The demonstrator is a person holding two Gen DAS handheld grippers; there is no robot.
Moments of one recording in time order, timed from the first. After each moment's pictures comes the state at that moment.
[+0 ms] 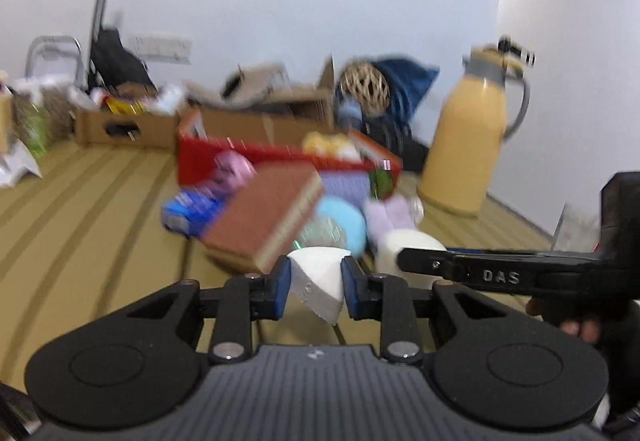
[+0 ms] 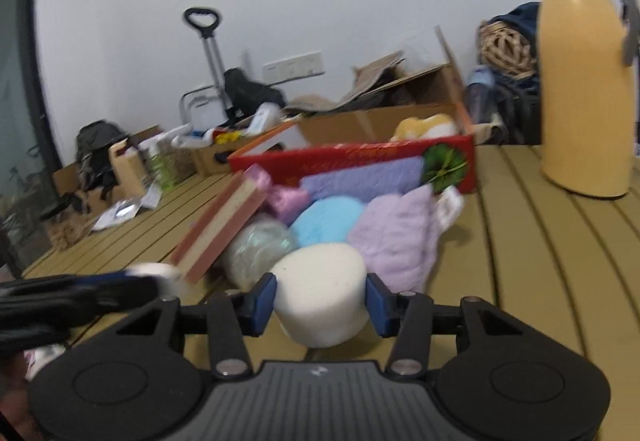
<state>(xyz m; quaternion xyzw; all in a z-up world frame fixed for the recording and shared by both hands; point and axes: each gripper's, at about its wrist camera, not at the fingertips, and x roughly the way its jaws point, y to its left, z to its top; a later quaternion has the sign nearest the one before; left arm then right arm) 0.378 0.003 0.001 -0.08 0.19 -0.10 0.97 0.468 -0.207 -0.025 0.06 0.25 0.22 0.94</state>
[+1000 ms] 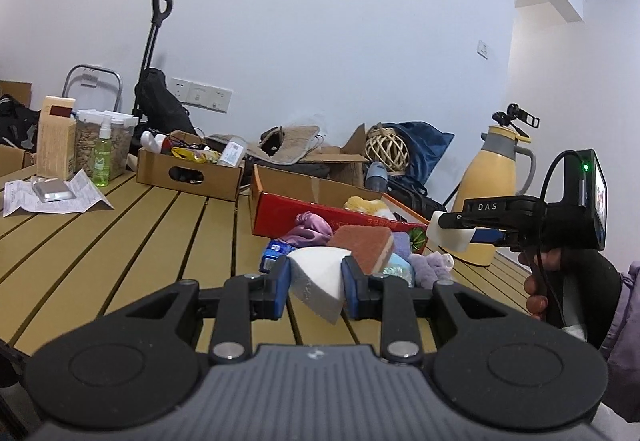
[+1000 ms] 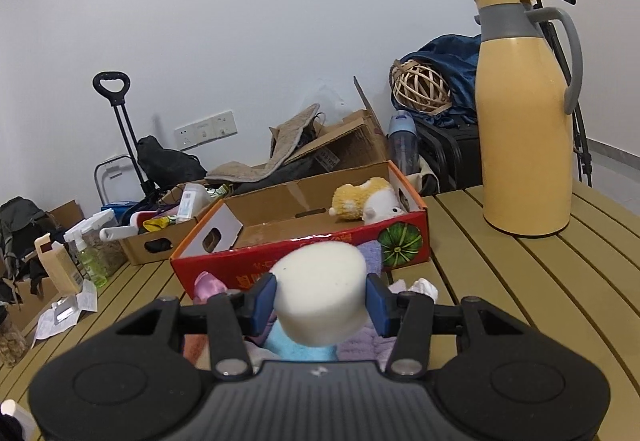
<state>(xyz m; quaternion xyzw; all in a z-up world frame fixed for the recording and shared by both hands) 0.320 0.098 0.014 -0.11 0.12 -0.09 0.98 0.492 -0.166 0.025 0.11 0.21 0.08 0.97</state>
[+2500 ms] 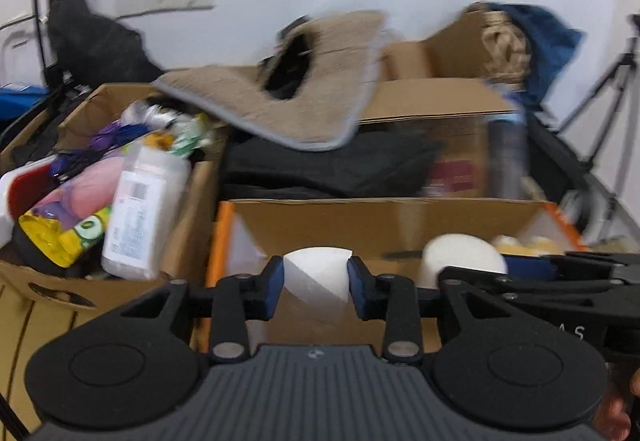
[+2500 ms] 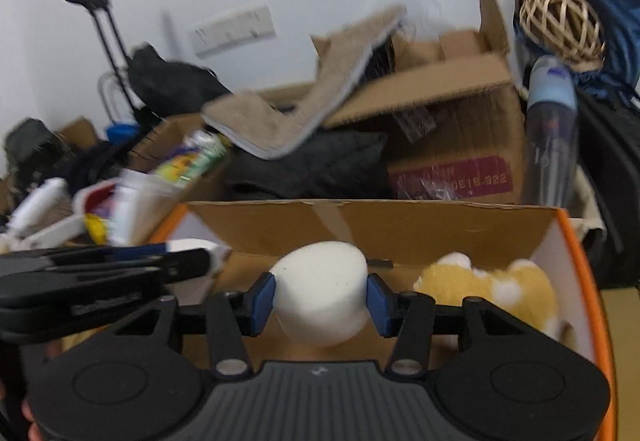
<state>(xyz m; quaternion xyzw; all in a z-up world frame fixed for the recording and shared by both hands) 0.824 0.069 0.041 -0.04 0.35 -0.02 0.94 0.860 -0.097 0.020 0.05 0.37 0.19 0.91</state>
